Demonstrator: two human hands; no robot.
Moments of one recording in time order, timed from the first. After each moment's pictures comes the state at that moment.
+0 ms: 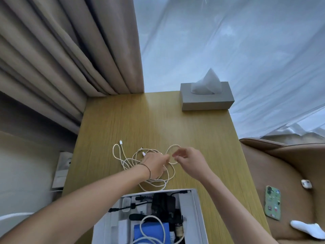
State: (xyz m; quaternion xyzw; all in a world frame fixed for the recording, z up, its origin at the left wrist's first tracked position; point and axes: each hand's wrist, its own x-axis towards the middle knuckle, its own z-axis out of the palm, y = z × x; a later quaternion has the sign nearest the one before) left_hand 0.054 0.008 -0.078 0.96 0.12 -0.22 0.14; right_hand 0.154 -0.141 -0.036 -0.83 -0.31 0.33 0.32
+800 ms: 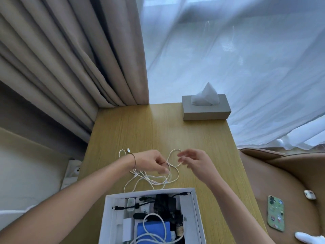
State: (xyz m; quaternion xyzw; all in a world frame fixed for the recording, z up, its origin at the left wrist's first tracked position) left_hand 0.042 0.027 0.036 0.83 0.11 -0.33 0.43; right_hand 0.149 -0.172 0.015 -0.77 -0.25 0.35 0.47
